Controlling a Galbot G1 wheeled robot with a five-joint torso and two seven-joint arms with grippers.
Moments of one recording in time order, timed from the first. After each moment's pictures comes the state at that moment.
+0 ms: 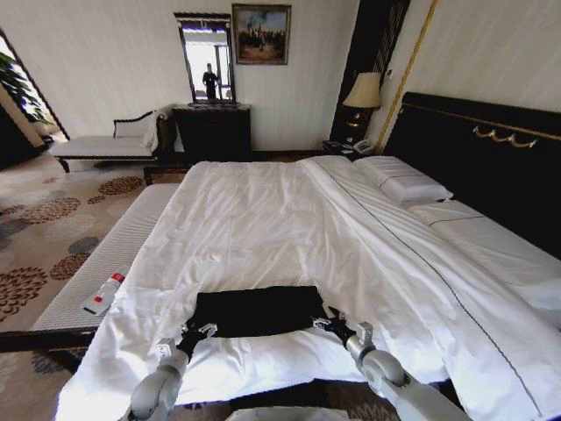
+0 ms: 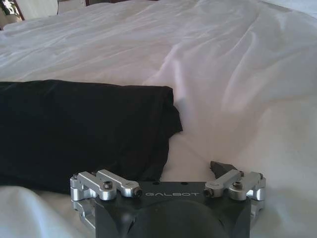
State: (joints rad) left arm 1.64 -1.27 -0.56 -1.80 -0.44 0.17 0.08; right arm -1.39 0.83 0.12 1.69 0.70 -0.04 0.09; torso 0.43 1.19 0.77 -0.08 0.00
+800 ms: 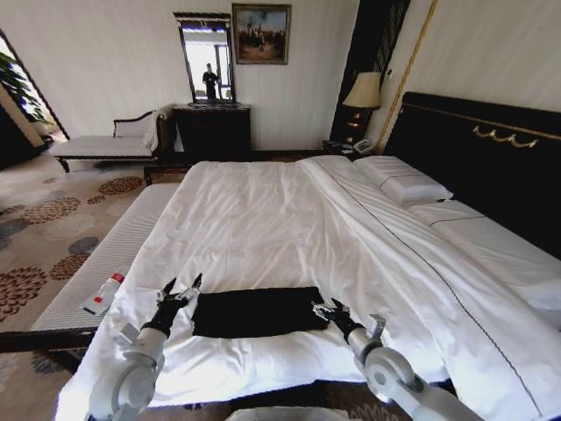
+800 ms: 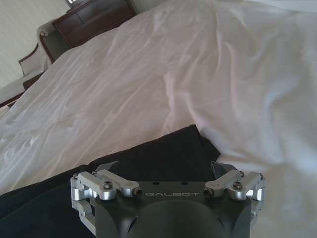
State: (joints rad) left arm 1.63 -1.27 -0.76 -2.33 -0.81 0.21 0.02; right arm -1.47 0.82 0.13 2.09 1.16 -0.08 0.49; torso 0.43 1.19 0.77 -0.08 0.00
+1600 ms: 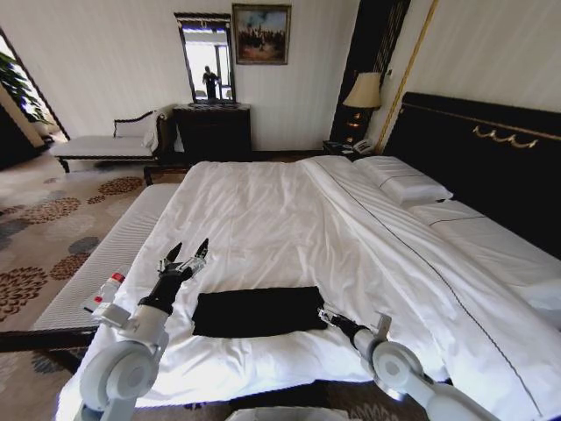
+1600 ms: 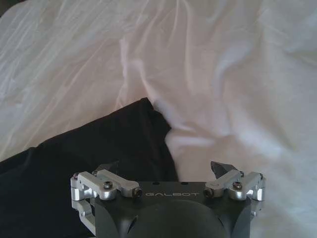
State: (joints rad) left arm 1.54 -1.31 -0.69 -2.39 -0.78 0.21 0.04; right arm -1.39 0.68 0.14 2.02 1.41 -0.20 0.54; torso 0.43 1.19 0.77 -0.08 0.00
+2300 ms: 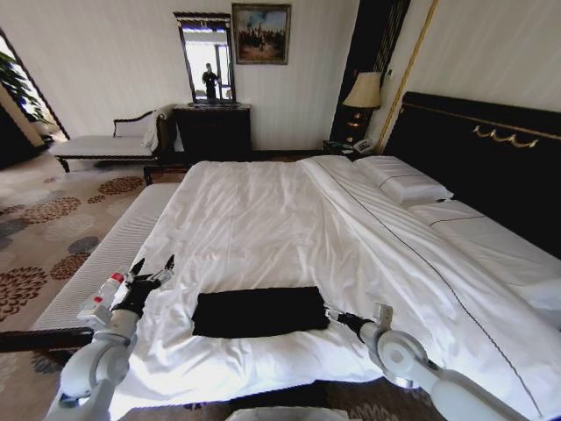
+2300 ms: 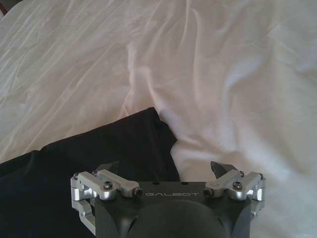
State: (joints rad) left arm 1.55 -1.14 -0.95 -1.99 -0.77 0.17 0.07; right arm -1.35 0.69 0.15 2.03 1.38 -0.26 0.55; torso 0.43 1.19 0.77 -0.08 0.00
